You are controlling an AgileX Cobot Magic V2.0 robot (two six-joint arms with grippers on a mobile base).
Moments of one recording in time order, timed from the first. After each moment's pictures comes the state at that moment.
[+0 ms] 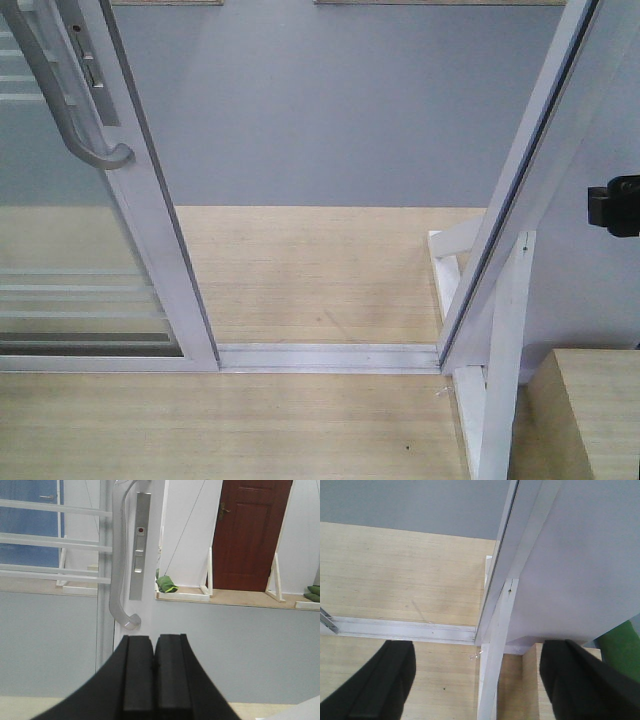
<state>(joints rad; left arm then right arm) -0.06 -0.01 0.03 -0.03 0.04 -0.08 0.08 1.01 -0.82 -0.16 0.64 0.10</state>
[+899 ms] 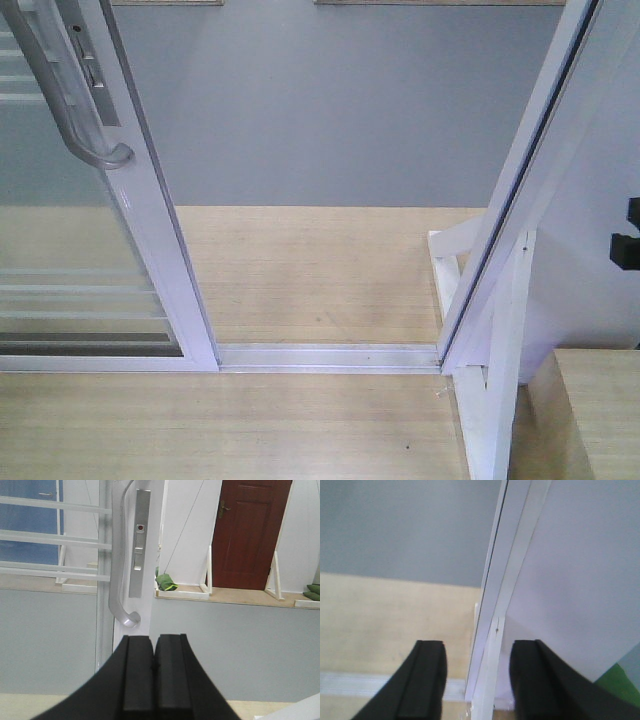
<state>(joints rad) -0.06 -0.01 0.03 -0.03 0.05 -0.08 0.00 0.77 -0.53 -0.18 0.30 0.10</state>
